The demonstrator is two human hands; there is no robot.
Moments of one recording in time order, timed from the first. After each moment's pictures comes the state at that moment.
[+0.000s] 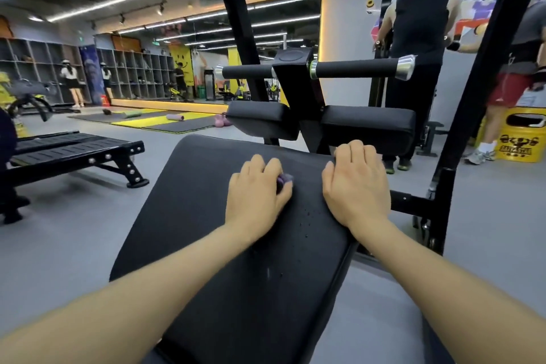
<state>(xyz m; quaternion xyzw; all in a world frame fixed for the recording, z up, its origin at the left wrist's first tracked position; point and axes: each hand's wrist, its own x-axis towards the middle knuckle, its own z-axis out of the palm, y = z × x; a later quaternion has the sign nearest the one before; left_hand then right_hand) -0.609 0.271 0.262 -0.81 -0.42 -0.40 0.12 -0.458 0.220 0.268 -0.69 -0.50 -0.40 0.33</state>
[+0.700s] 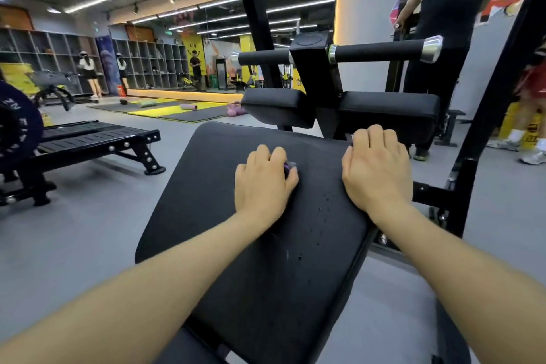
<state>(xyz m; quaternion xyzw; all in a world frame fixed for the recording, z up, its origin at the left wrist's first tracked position) -0.623 0.274 0.252 -0.78 -0.47 -0.39 0.14 -0.458 0.222 0.266 -0.68 -0.50 -0.44 0.32</state>
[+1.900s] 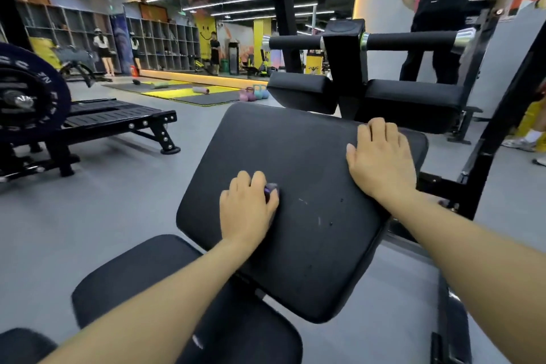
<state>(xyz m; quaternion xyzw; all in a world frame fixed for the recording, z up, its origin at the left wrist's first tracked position) -0.704 0.247 0.184 -0.73 -0.54 -0.40 0.15 -0.498 0.207 0.270 -0.74 -0.56 -0.32 0.20</state>
